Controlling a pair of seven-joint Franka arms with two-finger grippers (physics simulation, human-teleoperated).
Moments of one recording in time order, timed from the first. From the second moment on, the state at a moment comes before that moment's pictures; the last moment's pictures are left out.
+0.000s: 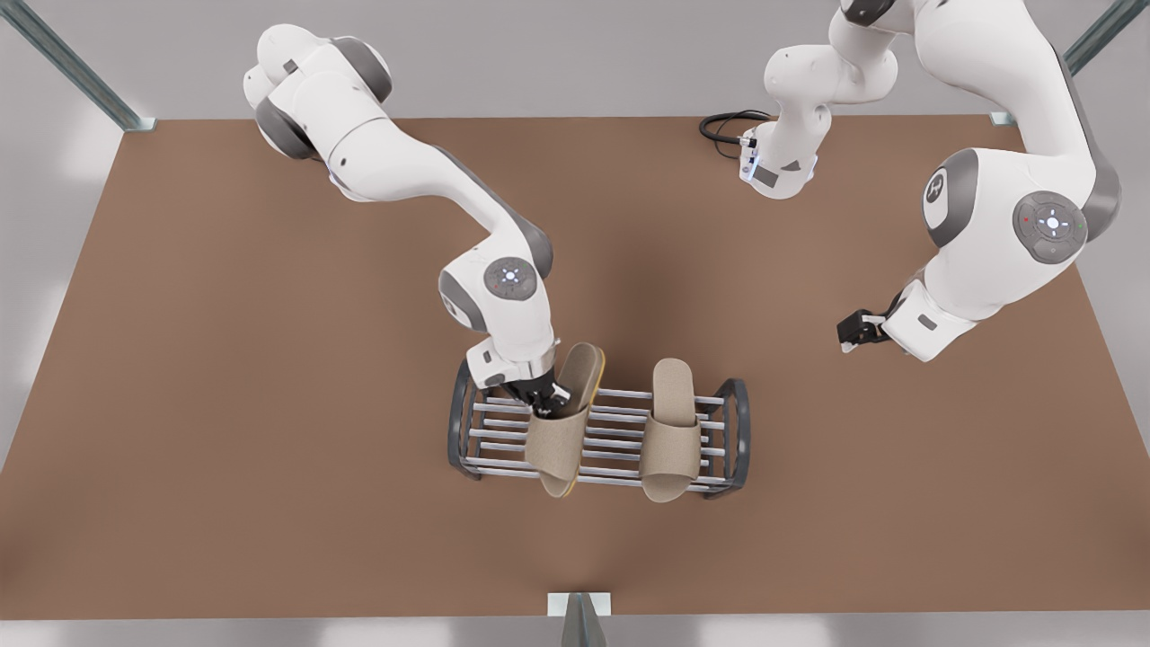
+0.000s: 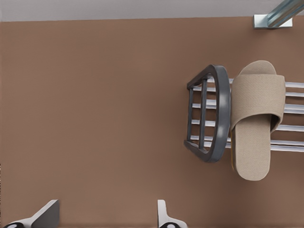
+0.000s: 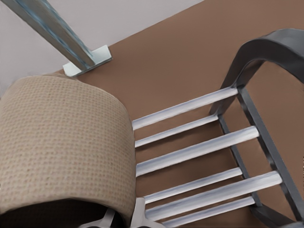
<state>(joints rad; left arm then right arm) -0.02 0.20 -0.12 -1.45 0.01 1.66 -0.11 0.46 0.72 0.27 -1.22 -0.38 2.18 1.23</state>
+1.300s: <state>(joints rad) -0.02 0.22 -0.11 -1.45 0.03 1.68 -0.10 -0.11 0.31 0.31 -1.29 -0.25 1.59 0.95</state>
